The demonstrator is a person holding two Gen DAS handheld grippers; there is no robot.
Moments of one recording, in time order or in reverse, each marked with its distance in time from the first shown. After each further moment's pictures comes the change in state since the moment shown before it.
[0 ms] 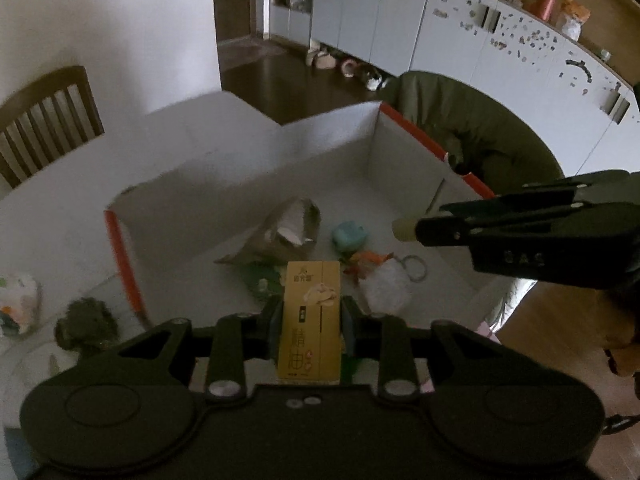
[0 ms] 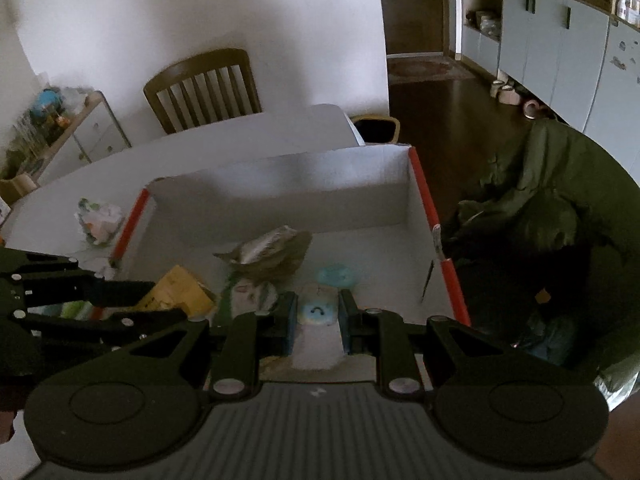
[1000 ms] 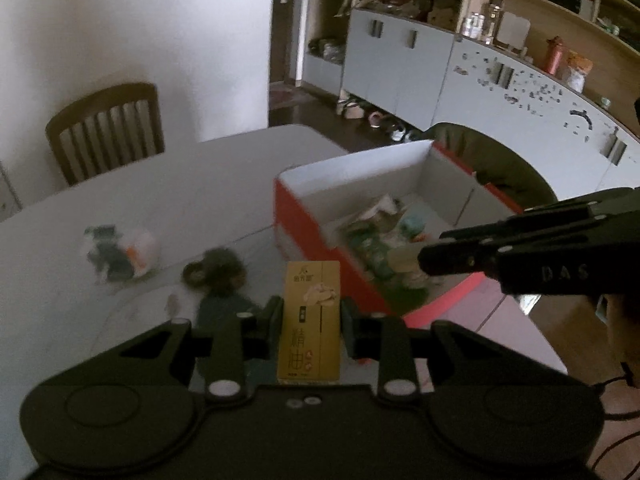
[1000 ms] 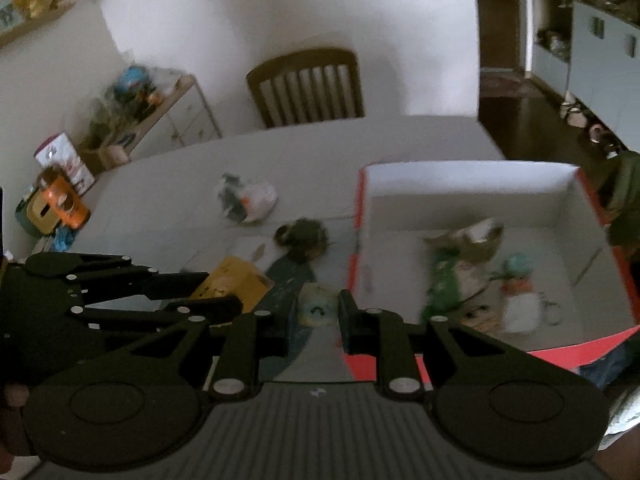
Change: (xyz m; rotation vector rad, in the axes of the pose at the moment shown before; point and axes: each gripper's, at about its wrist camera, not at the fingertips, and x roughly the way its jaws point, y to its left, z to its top) left arm -0.132 0.088 -0.094 -0.055 -0.180 0.034; right arm -0.058 0.169 -0.025 -0.077 -0.027 0.158
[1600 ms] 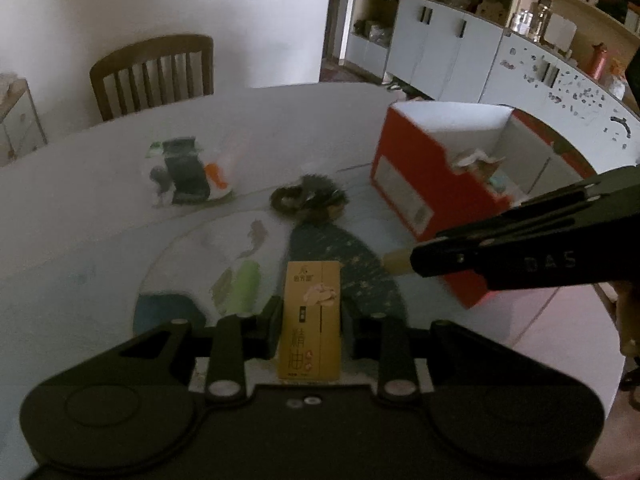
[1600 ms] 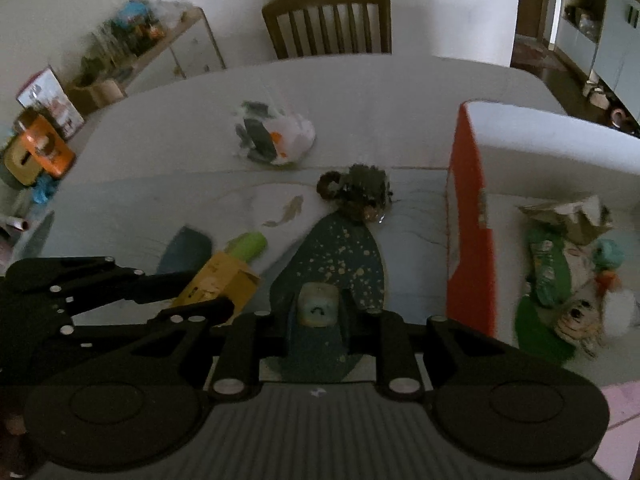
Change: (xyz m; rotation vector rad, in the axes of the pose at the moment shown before) left arm 0.018 0.088 -0.063 -0.103 0.057 0.070; right arm 0.110 0.070 -0.005 -0.059 0.172 -0.002
